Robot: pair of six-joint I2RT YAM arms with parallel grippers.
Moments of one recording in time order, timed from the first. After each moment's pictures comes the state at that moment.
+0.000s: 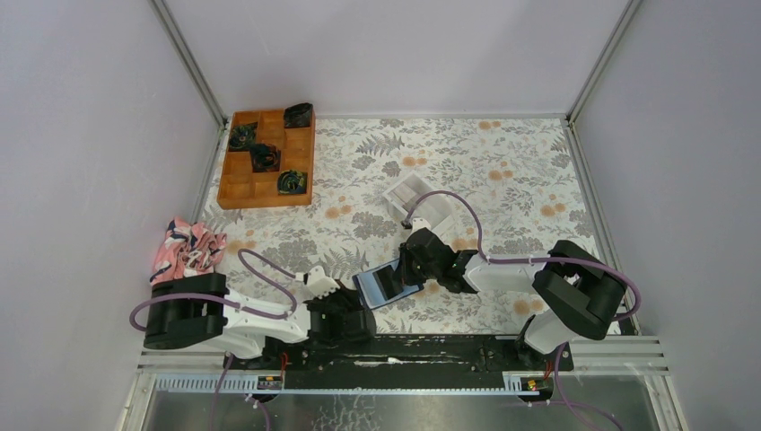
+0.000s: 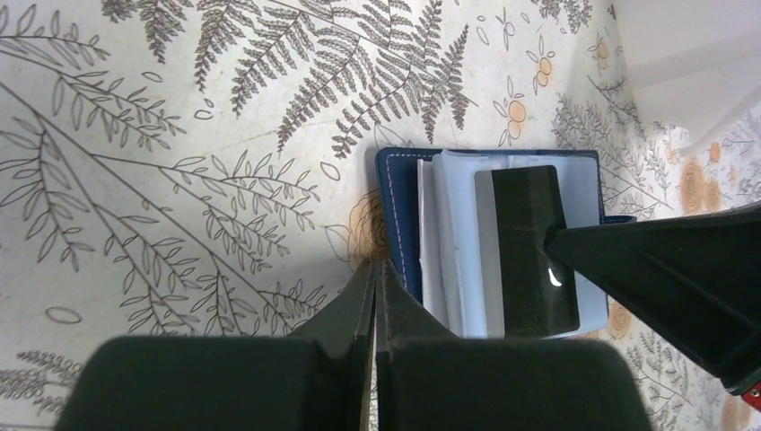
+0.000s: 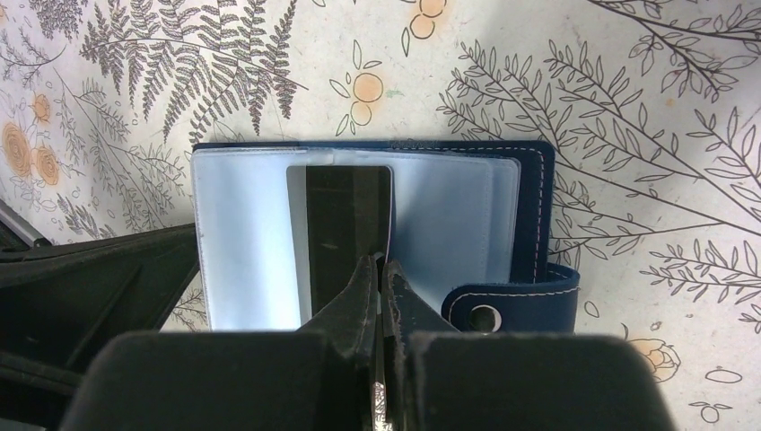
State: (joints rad) left arm -1.43 1.34 0.38 -0.32 -0.91 -1.86; right arm 0.94 1.55 0.62 0.12 0.00 0.69
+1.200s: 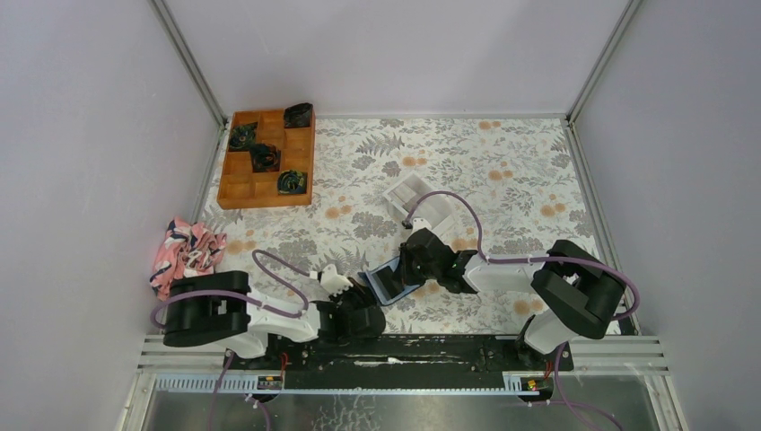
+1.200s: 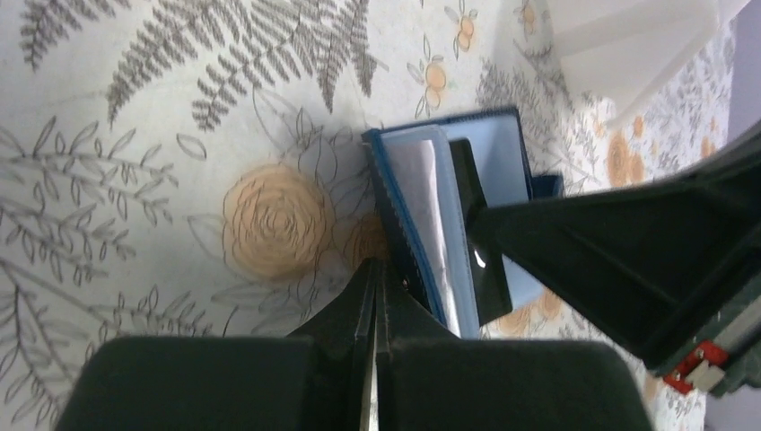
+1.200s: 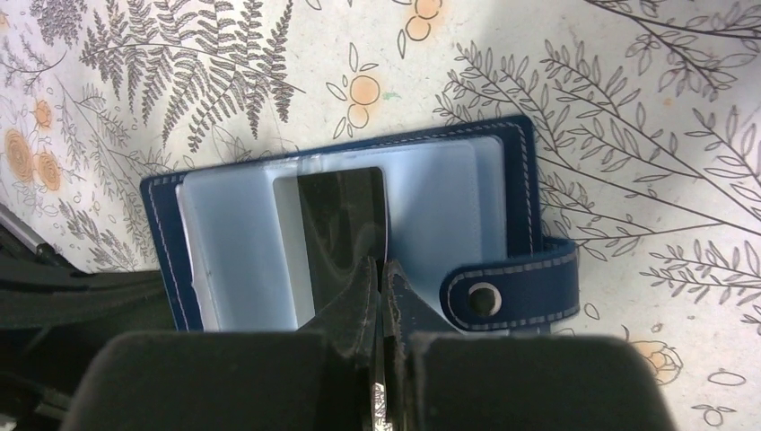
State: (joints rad) left arm -1.38 1.46 0.35 0.08 -0.88 -1.73; right arm 0.94 1.55 0.62 0.12 0.01 0.71
